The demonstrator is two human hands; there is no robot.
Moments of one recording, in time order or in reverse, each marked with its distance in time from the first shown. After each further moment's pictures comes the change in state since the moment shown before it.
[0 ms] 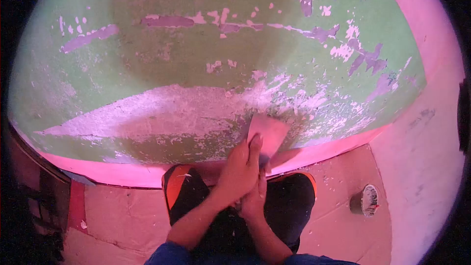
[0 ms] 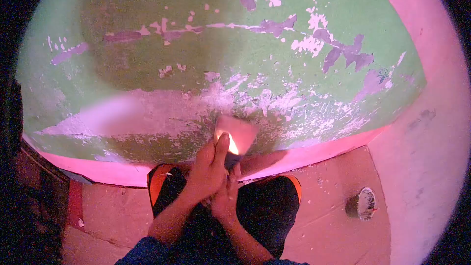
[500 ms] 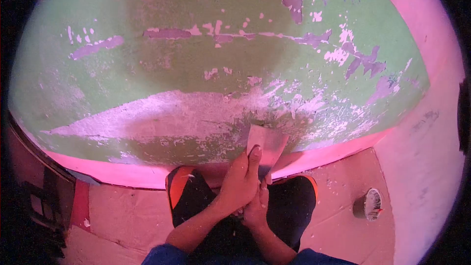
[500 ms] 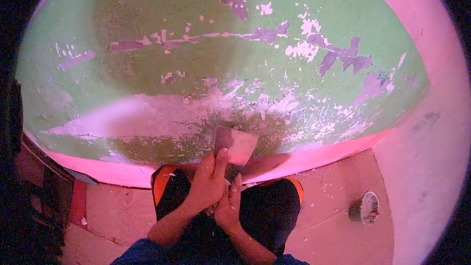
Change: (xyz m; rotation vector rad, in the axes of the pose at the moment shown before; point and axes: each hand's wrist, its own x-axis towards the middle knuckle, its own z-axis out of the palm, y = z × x) left_hand -0.004 0.004 0.008 0.008 0.224 0.233; right_hand -0.010 -0.016 -0.020 0.005 -0.280 0.127
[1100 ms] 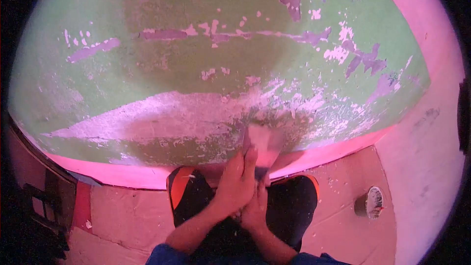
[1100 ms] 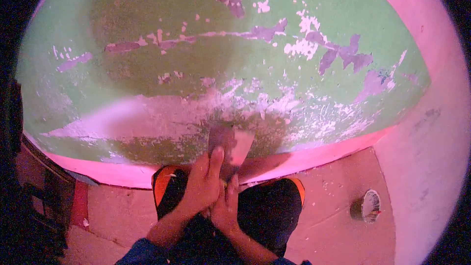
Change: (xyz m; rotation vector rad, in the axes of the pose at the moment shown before) left_hand -0.010 0.008 -0.009 0.074 -0.109 -0.094; right_hand 0.003 0.008 0.018 -0.208 0.190 -0.048
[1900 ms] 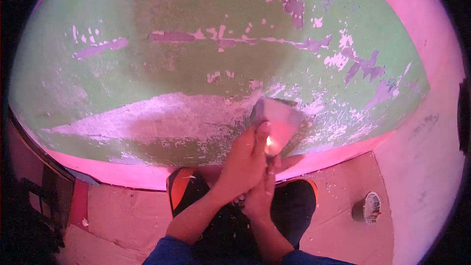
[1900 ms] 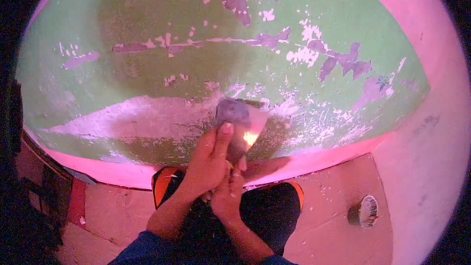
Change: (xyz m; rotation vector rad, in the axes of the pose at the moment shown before) left_hand 0.032 0.019 -0.003 -0.232 -0.156 -0.186; right_hand 0.025 -0.017 0.007 0.021 0.202 -0.001
